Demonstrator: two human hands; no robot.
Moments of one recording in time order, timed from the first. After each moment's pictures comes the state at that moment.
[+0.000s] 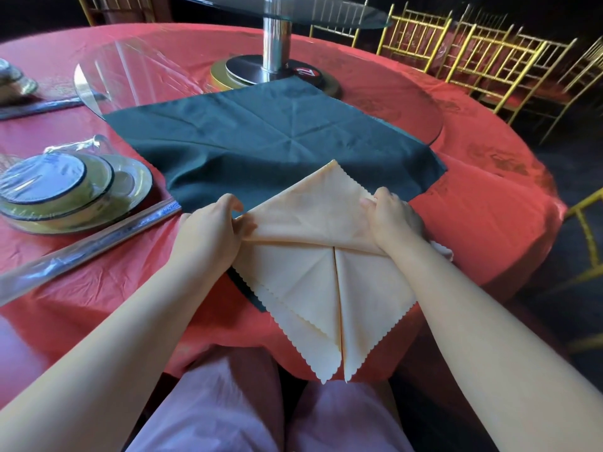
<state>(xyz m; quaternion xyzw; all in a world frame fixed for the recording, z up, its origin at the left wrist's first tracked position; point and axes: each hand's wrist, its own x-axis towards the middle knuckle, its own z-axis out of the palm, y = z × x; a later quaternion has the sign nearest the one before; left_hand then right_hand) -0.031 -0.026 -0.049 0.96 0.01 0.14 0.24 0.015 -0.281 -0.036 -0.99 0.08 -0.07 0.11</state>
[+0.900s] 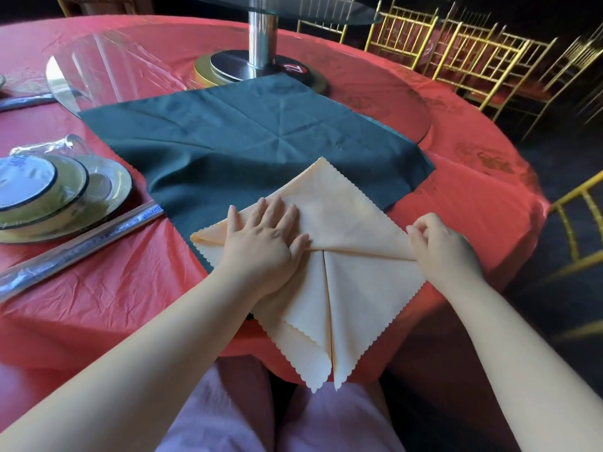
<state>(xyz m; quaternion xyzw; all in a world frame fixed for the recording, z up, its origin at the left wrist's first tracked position) -0.033 -0.094 -0.054 0.99 -0.12 0.02 0.08 -0.047 -0.352 -0.040 -0.98 0.07 -0.13 0.13</state>
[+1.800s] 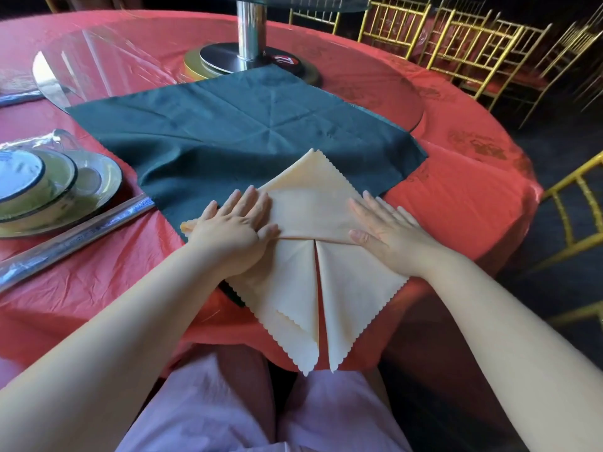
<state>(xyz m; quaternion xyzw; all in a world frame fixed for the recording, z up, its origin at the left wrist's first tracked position) -0.026 -0.064 -0.048 0.99 -0.11 -0.07 0.07 -0.035 -0.332 -0.044 -0.99 -0.11 0.09 0.04</state>
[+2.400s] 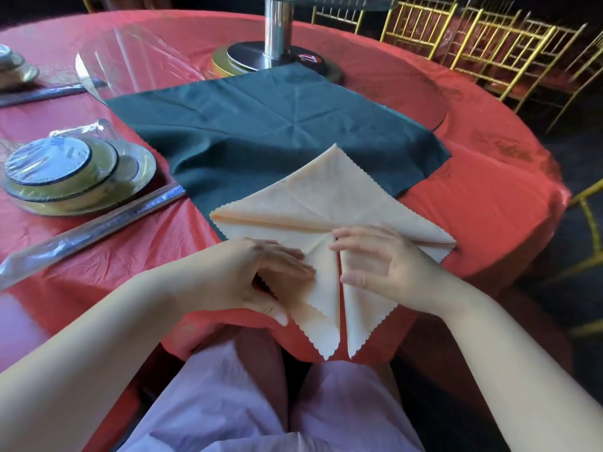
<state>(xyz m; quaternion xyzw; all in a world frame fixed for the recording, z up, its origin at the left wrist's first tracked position) -0.070 -0.020 -0.057 0.88 -0.40 -0.09 0.23 -0.093 -0.280 -0.027 -0.92 -0.25 0.04 0.31</state>
